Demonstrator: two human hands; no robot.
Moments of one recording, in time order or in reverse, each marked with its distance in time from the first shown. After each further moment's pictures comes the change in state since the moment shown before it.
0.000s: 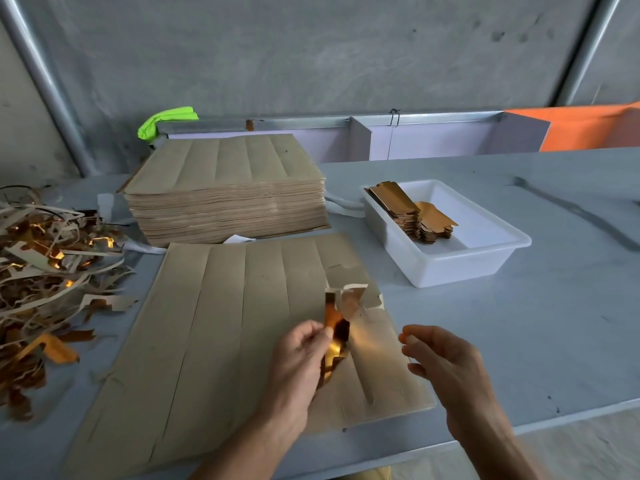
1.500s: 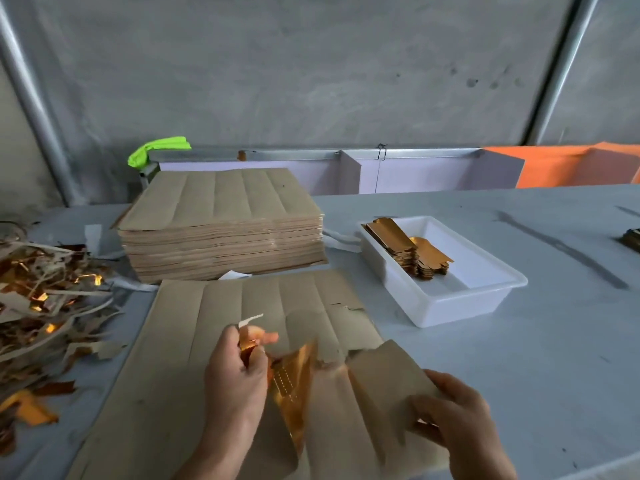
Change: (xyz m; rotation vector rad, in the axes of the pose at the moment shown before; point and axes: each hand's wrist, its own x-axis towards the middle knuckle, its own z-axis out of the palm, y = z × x) left_hand 0.048 0.017 -0.060 0.259 0.405 0.360; right_hand 0.014 0.003 0.011 0.058 0.132 0.252
